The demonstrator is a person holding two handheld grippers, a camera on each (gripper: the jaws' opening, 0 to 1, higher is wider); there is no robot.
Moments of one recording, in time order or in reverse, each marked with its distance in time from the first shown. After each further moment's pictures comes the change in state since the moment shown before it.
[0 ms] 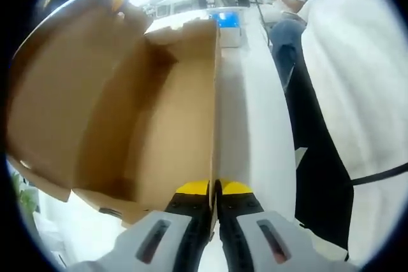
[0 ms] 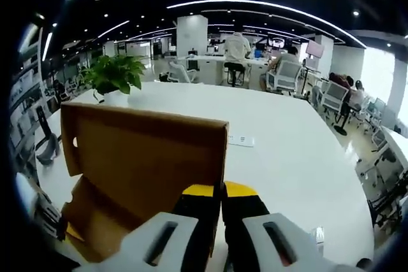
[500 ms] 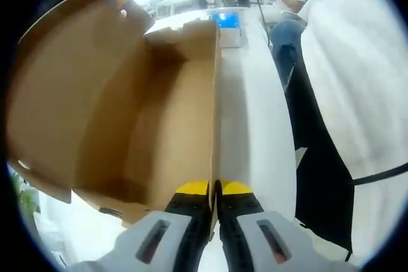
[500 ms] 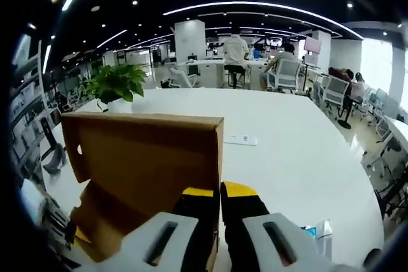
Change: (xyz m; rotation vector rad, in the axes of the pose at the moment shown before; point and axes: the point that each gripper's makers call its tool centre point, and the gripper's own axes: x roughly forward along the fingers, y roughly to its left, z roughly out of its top) left arm 0.000 0.000 0.000 0.004 -0.004 0.005; right arm -0.013 0.002 -0.006 0.063 -0.028 0.031
